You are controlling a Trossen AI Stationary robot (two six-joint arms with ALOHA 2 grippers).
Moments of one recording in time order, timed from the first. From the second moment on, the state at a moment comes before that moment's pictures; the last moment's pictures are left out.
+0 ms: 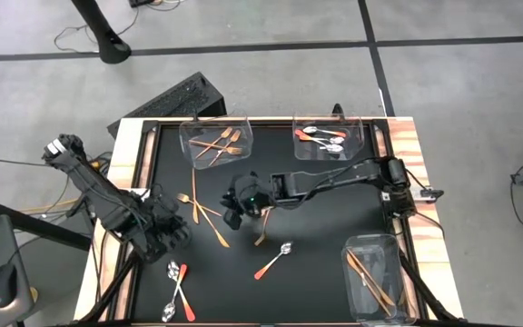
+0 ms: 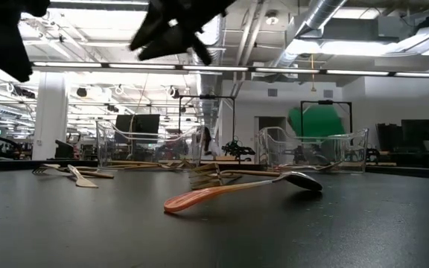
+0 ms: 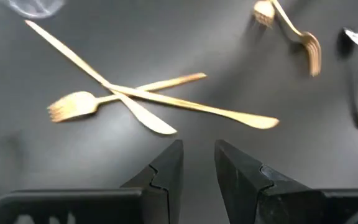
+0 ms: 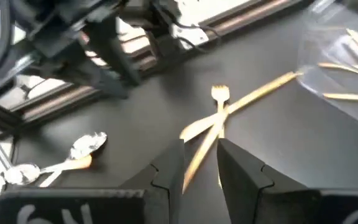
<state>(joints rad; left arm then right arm) -0.75 1.10 0.86 -1.16 -0.59 -1.60 0.10 2.05 1.74 -0.26 0.19 0.46</state>
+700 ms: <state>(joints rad) -0.55 0.80 0.87 -1.28 -0.64 -1.32 0.14 2.51 2.12 -0.32 0.27 0.35</state>
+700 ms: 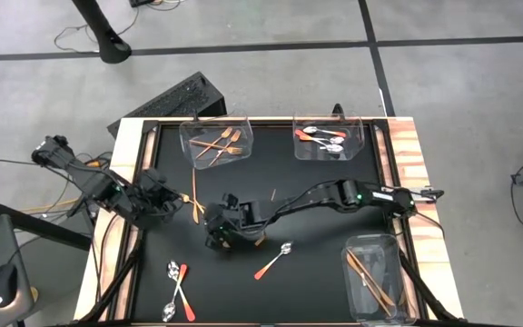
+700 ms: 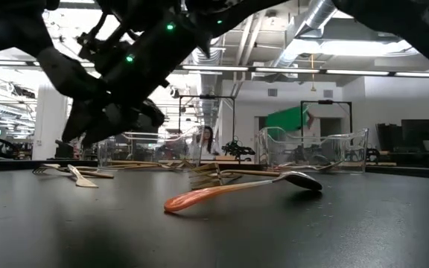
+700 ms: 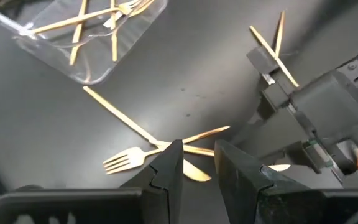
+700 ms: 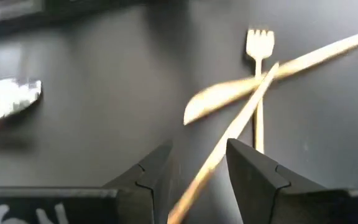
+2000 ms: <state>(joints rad) -0.37 0.79 0.87 -1.36 -0.70 -0.98 0.11 2.62 2.17 -0.49 0.16 0.48</state>
